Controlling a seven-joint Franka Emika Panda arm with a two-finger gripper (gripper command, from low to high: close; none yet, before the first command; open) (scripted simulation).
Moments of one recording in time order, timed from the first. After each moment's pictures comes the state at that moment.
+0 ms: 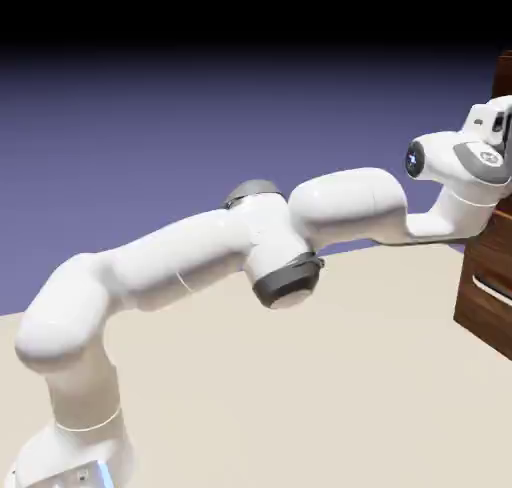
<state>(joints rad) -0.37 1.09 0.76 -0.61 -2.02 3.10 0.57</state>
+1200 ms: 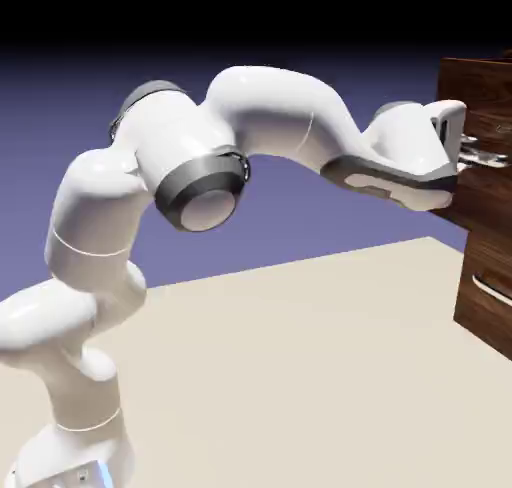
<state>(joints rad) -1.20 0.47 1.34 -1.74 -2.86 2.80 1.63</state>
